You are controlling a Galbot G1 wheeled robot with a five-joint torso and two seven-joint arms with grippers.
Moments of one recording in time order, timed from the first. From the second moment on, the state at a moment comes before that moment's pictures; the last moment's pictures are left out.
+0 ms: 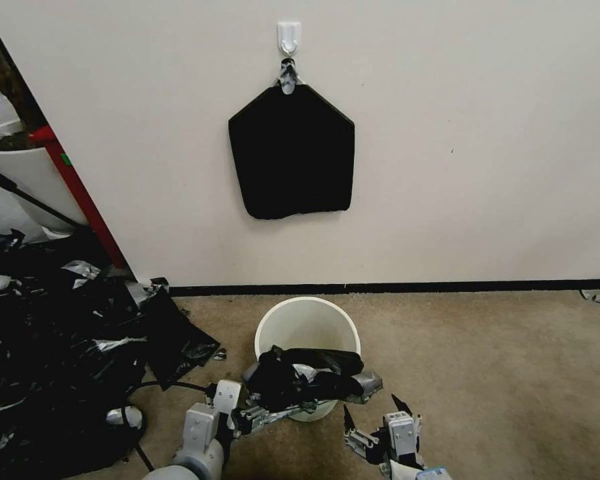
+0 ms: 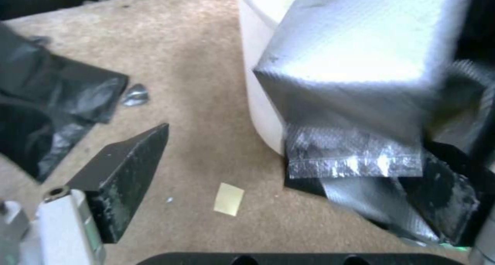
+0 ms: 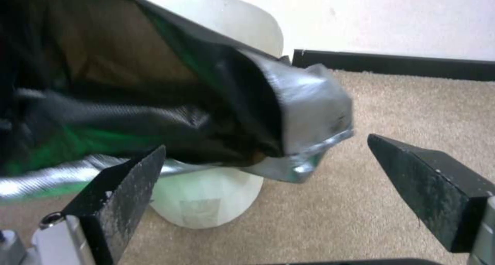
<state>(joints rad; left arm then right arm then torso) 1.60 -0.81 -0.08 -2.27 -0.71 0.50 -0.54 -1.80 0.97 -0.04 2.27 0.25 -0.20 0.61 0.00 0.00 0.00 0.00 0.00</state>
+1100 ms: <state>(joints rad) 1.60 -0.76 -0.45 -2.43 -0.63 0.71 -0.19 -1.29 0.93 0.13 2.23 0.75 -0.51 0.32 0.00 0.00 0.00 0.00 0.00</state>
